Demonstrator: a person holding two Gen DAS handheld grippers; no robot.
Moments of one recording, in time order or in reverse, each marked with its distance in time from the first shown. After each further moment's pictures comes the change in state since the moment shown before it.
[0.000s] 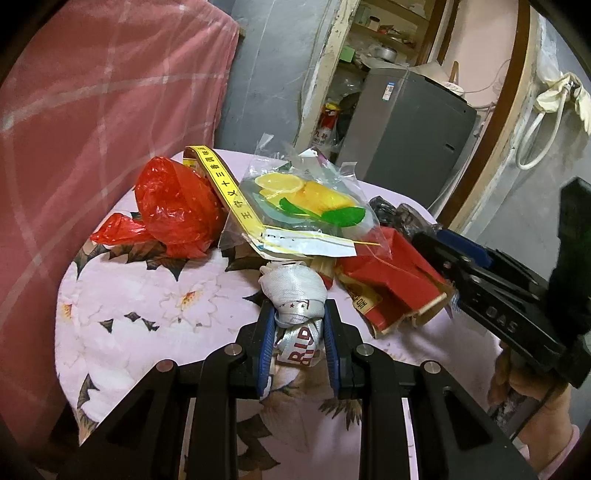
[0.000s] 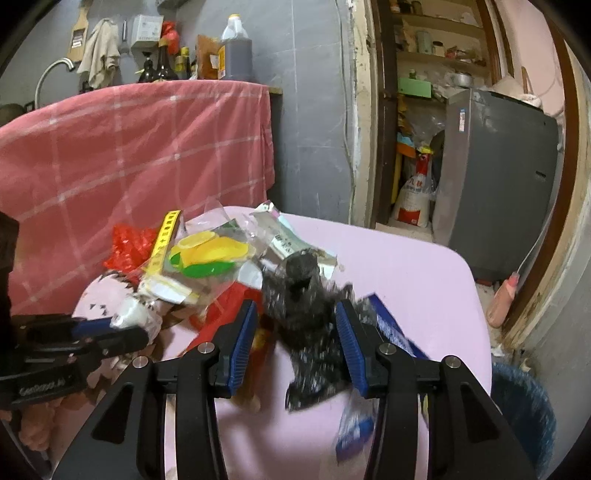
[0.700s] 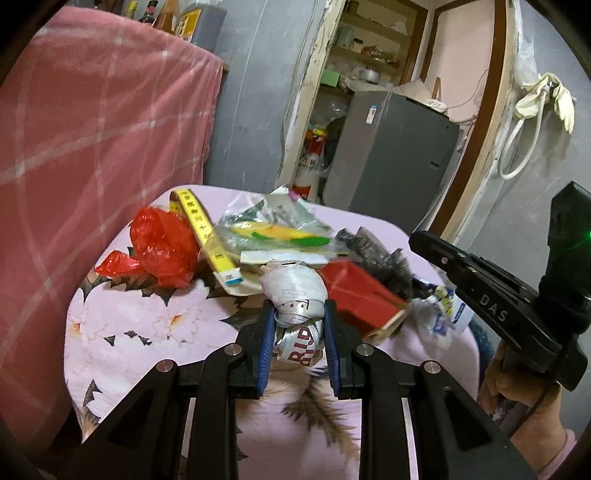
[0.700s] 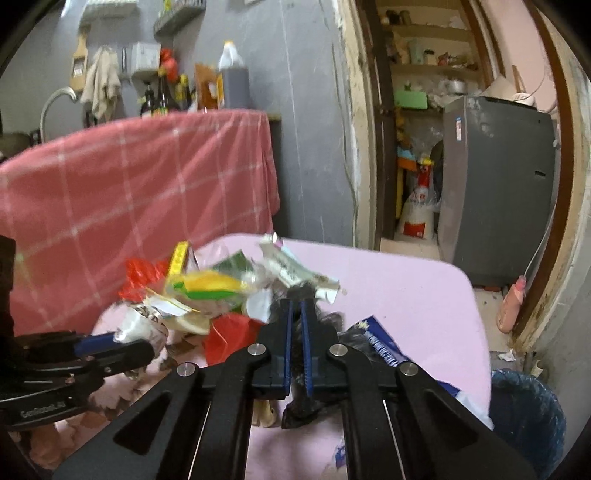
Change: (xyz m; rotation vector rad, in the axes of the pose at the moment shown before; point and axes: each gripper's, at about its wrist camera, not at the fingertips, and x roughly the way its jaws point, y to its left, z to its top) left arm -0.038 -0.030 -0.003 0.038 -0.115 -0.014; right arm -0.038 -0.011 0.005 0.058 -0.136 0.054
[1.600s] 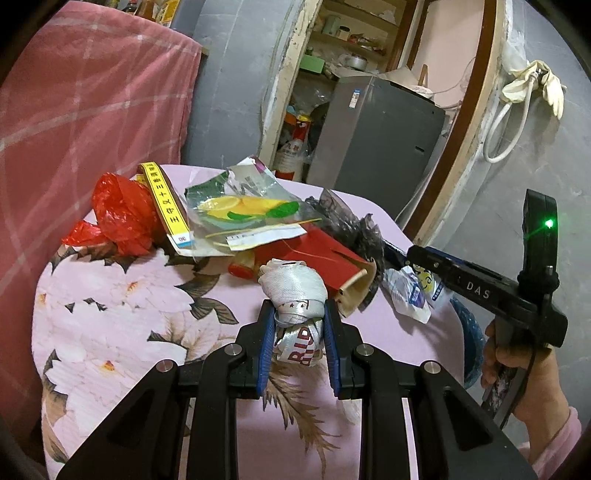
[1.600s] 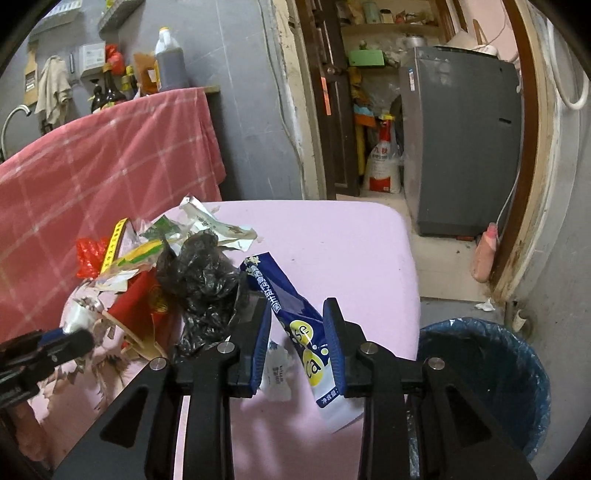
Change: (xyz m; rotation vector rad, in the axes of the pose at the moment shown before) left arm 0.014 -0.019 -0.018 0.013 0.058 -0.061; right arm 0.001 -0.074 -0.029 0.117 0.174 -0.086
